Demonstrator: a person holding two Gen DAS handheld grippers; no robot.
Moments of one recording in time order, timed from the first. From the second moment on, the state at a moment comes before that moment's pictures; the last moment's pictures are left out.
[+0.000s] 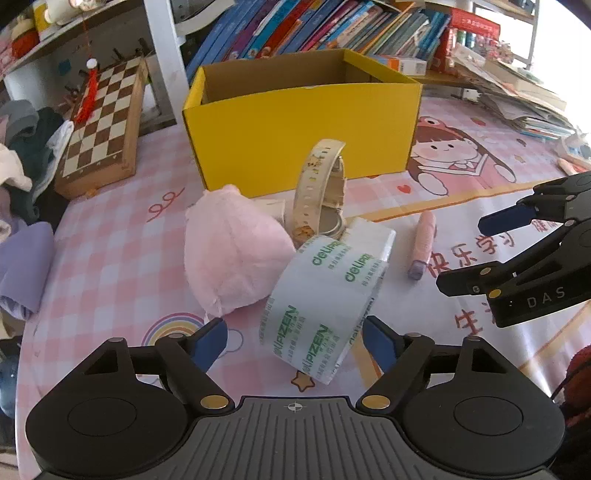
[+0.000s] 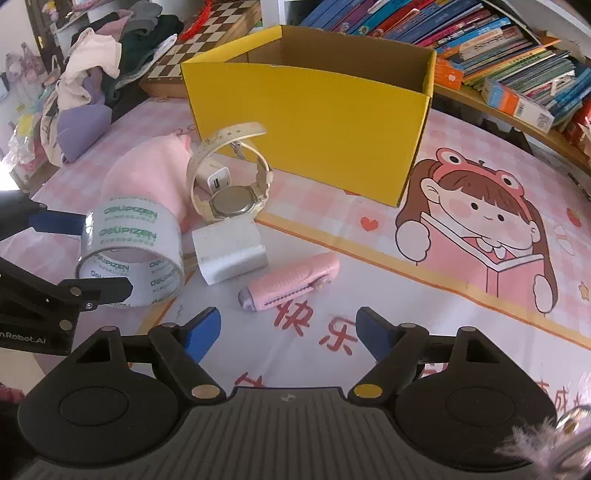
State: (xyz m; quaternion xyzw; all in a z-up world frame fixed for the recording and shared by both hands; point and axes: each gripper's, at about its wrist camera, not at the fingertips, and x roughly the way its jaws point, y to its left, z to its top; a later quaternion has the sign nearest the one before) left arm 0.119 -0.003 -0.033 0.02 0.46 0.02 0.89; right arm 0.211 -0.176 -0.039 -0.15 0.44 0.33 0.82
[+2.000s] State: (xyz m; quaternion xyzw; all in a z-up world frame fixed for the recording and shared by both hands) left arm 0.117 -0.005 -0.027 0.00 0.45 0.03 0.89; right arm 0.213 -0.163 -0.038 -0.24 0.41 0.42 0.78
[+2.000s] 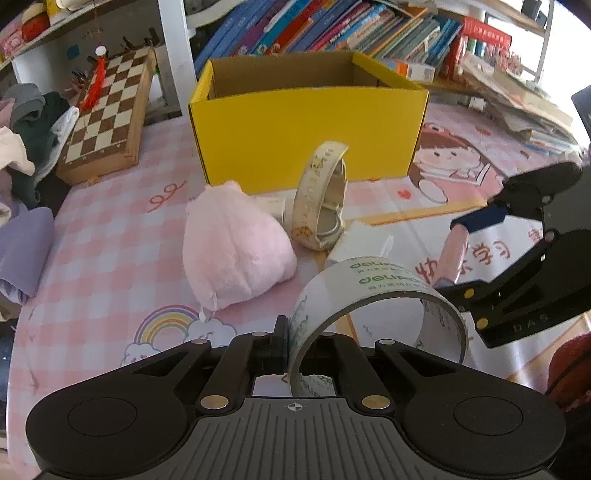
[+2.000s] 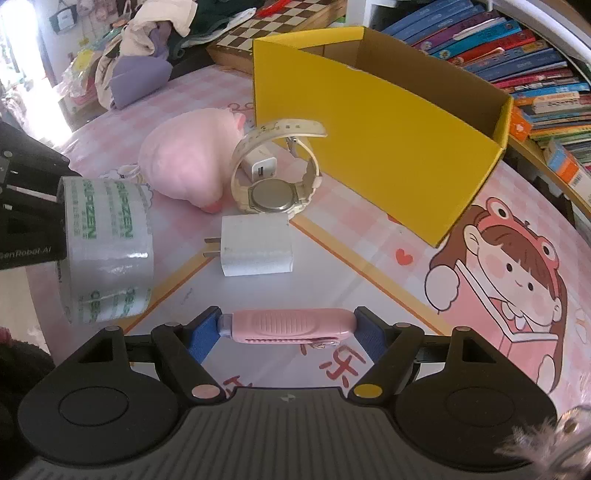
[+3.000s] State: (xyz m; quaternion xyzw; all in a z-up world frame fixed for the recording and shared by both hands) left arm 0.108 -0.004 0.009 0.00 0.39 -0.03 0.92; right arm 0.177 -0.182 -0.002 -0.20 0.38 0.38 0.82
